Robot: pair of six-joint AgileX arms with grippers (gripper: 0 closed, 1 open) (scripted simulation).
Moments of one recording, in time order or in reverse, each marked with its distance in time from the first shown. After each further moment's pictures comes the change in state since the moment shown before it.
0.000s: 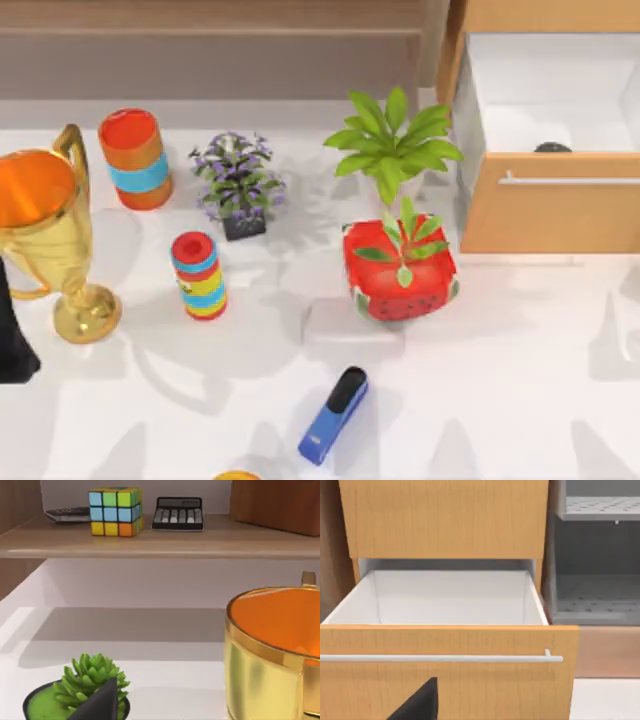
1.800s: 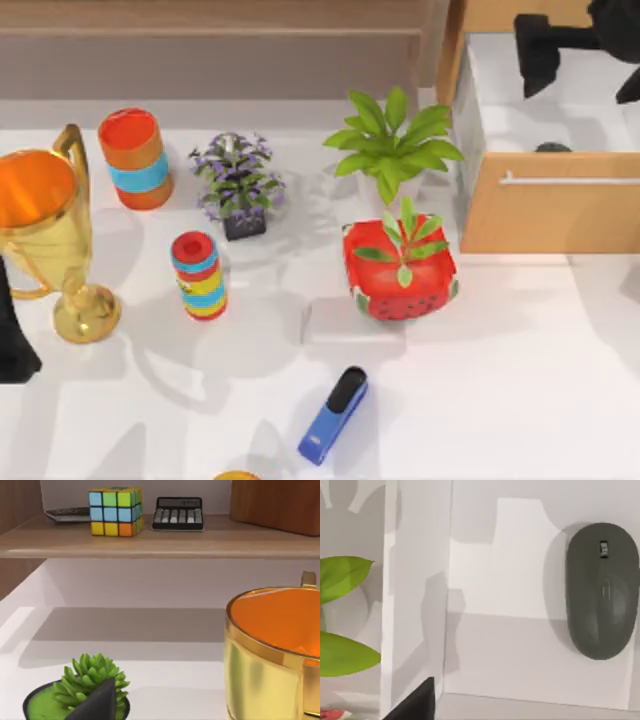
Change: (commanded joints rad) left arm 0.000 0.000 0.000 0.000 0.000 0.000; right arm 0.154 2.103 1.966 -1.121 -0.075 0.157
